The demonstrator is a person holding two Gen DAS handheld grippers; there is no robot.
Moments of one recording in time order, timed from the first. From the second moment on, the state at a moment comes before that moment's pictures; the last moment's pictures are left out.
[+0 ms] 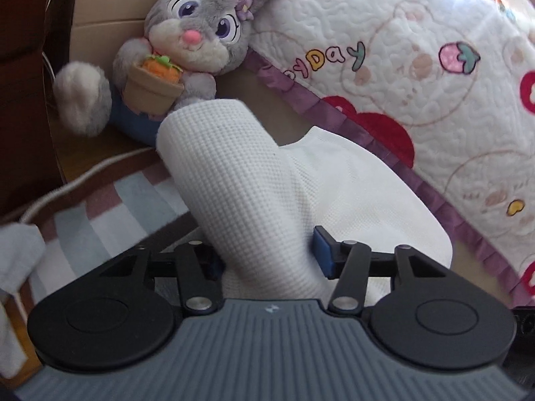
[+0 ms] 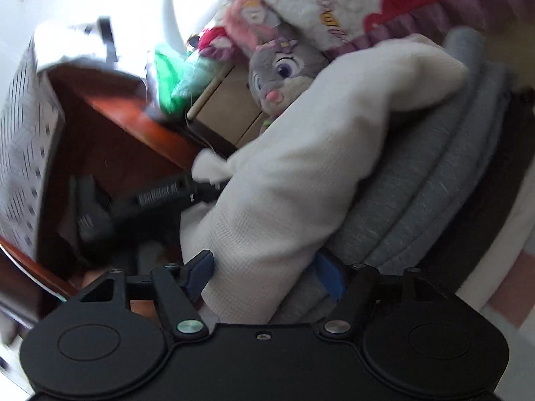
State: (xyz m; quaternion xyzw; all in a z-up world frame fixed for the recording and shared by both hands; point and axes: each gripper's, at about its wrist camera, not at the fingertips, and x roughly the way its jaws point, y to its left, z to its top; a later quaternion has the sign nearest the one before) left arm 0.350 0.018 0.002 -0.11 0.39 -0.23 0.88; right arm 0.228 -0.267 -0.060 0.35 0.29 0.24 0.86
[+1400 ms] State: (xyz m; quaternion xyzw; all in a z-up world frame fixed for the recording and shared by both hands) left arm 0.286 0.008 0.034 -0.04 0.28 -0.15 0.95; right arm 0.267 -0.319 -0.038 0.15 0.22 0.00 0.96
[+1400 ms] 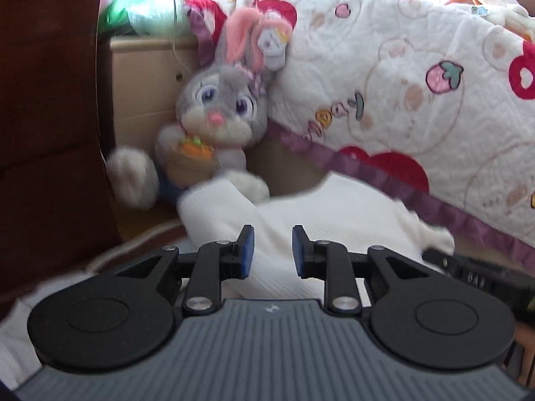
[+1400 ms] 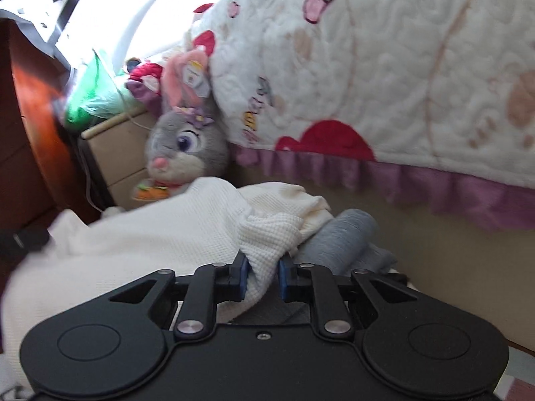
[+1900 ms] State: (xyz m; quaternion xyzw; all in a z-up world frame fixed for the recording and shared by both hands) left arm 0.311 0.020 -0.017 -0.06 0.36 -0.09 0.93; right arm 0.255 -0.321 -0.035 0.20 0.19 -0.06 0.96
